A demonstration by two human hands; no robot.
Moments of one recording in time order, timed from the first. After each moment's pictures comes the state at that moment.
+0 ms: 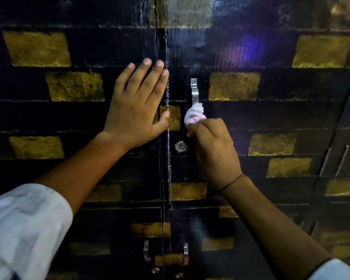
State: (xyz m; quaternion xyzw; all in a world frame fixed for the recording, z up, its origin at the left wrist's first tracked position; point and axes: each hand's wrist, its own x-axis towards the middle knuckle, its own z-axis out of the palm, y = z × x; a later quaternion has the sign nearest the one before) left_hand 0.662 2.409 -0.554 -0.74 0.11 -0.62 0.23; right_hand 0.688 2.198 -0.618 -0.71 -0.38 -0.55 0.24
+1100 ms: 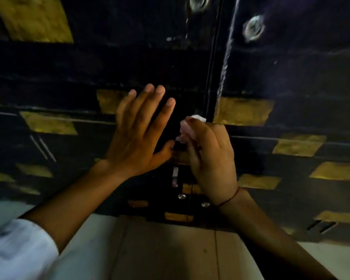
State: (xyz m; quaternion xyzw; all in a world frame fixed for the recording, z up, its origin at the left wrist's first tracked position) left_hand 0.604 2.465 -0.802 -0.84 0.14 -0.52 0.08; right_hand 0.638 2.271 -0.812 -0.71 -0.42 -0.39 0.40
